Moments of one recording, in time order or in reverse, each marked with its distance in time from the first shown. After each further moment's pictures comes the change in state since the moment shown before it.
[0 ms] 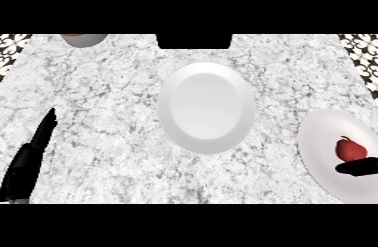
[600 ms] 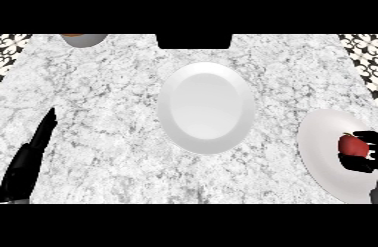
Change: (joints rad) left arm 0.010 -0.069 0.075 -0.037 -0.083 -0.069 0.026; right arm -0.017 0.043 -0.021 0.128 0.031 -0.086 -0.139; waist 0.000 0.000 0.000
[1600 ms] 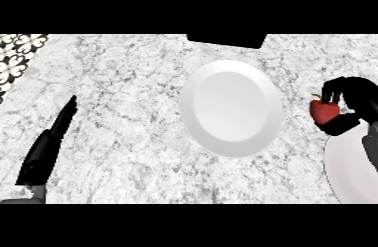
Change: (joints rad) left arm -0.088 -0.065 -0.017 -0.011 -0.070 -0.083 -0.007; right arm -0.351 -0.189 0.236 0.173 0.047 0.186 -0.605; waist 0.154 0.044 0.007
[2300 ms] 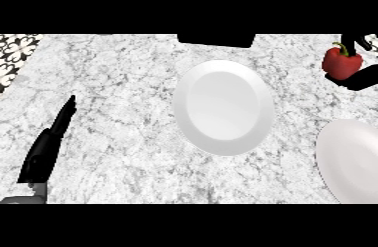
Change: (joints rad) left arm -0.014 -0.009 0.013 0.030 -0.007 0.015 0.013; right arm -0.367 -0.094 -0.108 0.303 -0.201 0.015 -0.725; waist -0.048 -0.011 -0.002
